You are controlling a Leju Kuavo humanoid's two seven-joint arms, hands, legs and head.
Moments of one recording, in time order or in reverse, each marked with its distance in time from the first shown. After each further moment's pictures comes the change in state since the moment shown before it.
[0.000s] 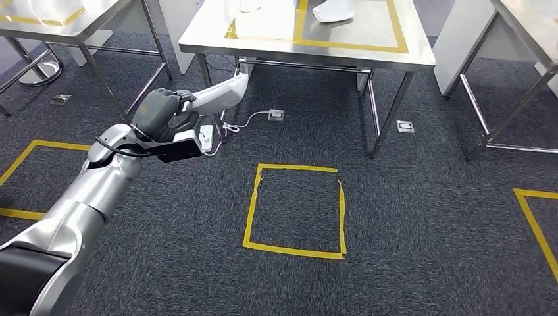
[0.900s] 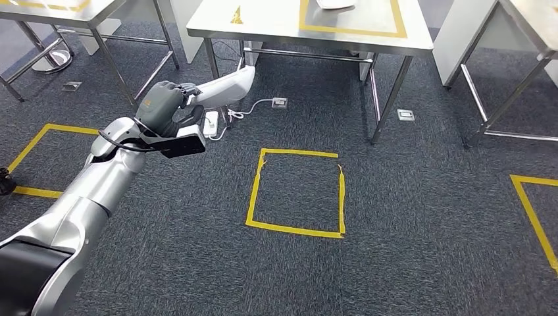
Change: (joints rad) left arm -0.019 -0.017 0.000 -0.003 0.003 0.004 -0.014; right arm -0.018 -0.001 -0.007 0.000 -0.012 -0.007 -0.005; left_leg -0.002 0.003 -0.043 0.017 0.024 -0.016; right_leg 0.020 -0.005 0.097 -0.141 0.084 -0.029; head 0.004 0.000
